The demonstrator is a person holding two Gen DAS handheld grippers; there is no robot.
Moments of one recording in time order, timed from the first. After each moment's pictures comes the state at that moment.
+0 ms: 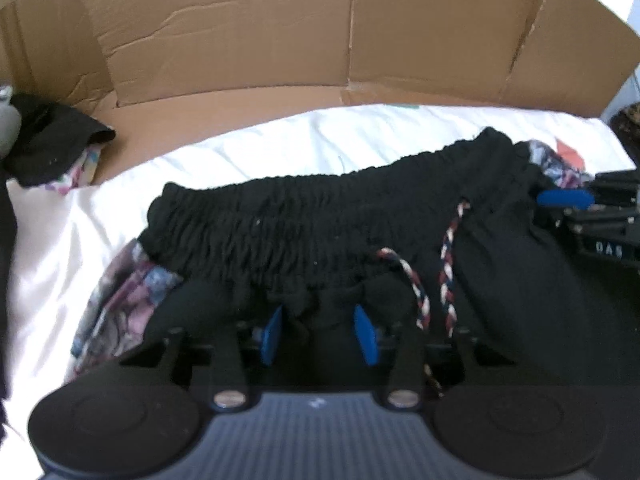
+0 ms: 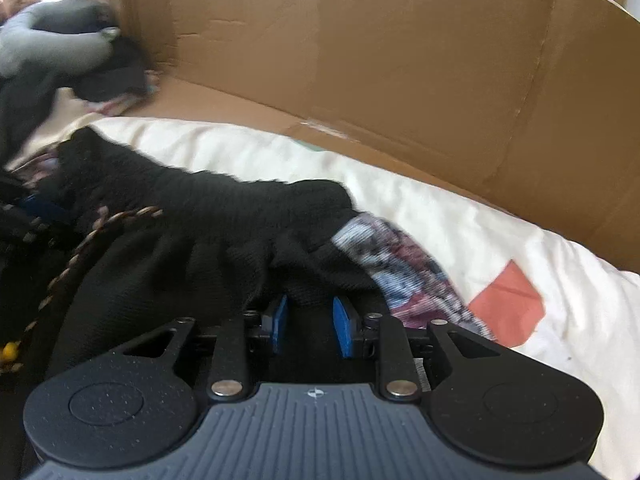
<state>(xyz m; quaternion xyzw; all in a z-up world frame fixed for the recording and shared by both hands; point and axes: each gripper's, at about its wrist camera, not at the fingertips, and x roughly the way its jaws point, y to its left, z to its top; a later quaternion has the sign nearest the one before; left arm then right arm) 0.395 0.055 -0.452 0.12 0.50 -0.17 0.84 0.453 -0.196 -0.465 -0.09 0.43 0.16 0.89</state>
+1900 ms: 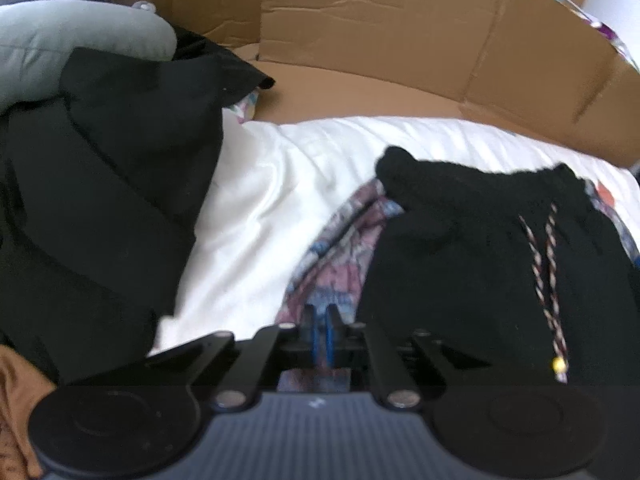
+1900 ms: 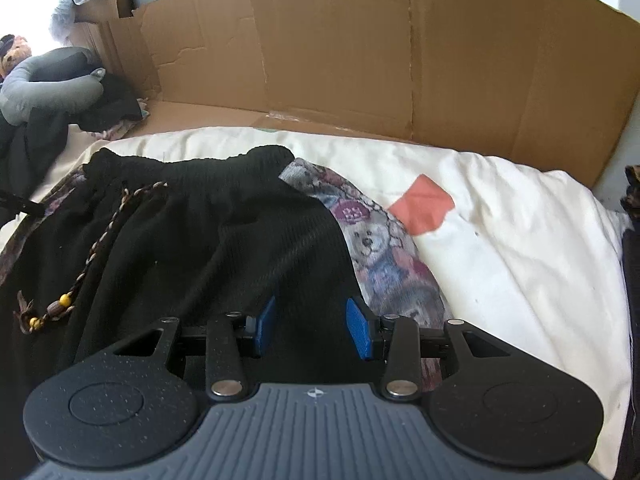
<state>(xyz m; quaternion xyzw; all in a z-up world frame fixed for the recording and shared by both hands) 0.370 0.203 -0.422 0.06 0.52 -0.11 0.84 0.373 -0.278 -0.433 -0.01 0.43 0.16 0.89</state>
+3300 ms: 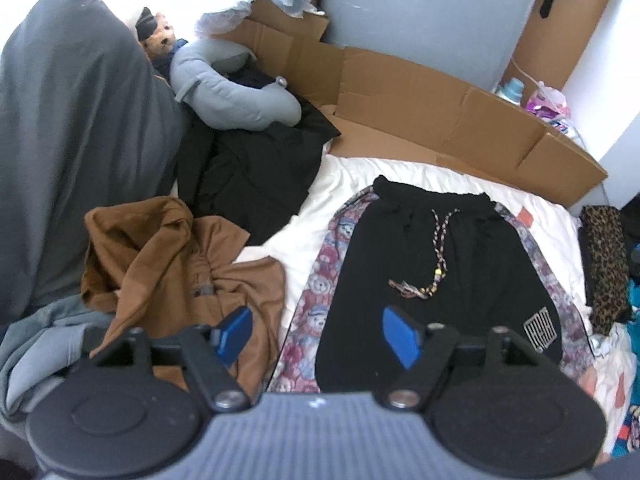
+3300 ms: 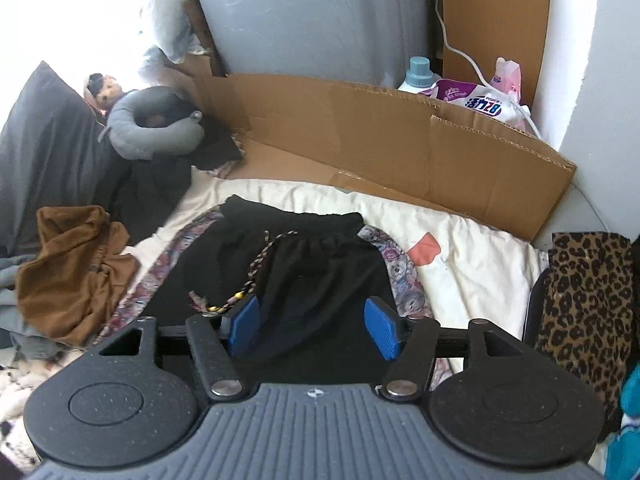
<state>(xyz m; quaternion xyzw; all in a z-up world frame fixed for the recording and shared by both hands) 0.137 0.234 -0.126 0.01 0.52 0.00 0.85 0.273 -0.303 -0.150 0.00 0.47 0.23 0.85</state>
